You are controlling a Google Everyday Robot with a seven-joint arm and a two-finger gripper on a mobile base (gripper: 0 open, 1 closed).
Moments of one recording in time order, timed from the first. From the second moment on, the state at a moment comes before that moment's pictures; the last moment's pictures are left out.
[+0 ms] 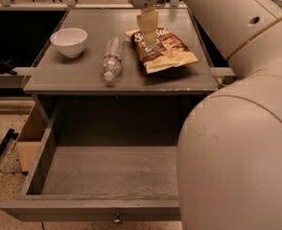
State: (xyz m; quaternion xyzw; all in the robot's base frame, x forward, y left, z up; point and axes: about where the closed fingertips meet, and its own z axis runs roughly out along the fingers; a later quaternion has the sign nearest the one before) arm 0.715 0.006 0.970 -0.83 0.50 -0.15 0.17
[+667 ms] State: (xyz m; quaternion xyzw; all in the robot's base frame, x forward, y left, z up) arm 0.754 0.042 0.939 -0.87 0.45 -0.13 0.19
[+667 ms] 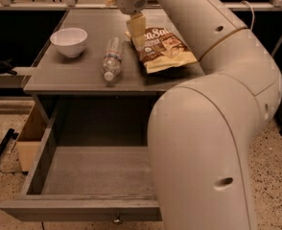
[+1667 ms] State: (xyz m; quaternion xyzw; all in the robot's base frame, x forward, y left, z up) arm 0.758 0.044 0.936 -0.89 0.40 -0.13 0.19
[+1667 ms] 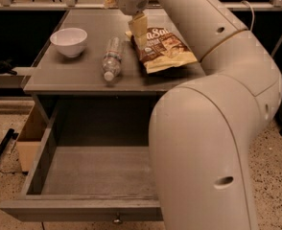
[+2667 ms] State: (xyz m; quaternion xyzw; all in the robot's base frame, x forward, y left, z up) arm 0.766 0.055 0.924 -0.94 0.27 -0.12 0.19
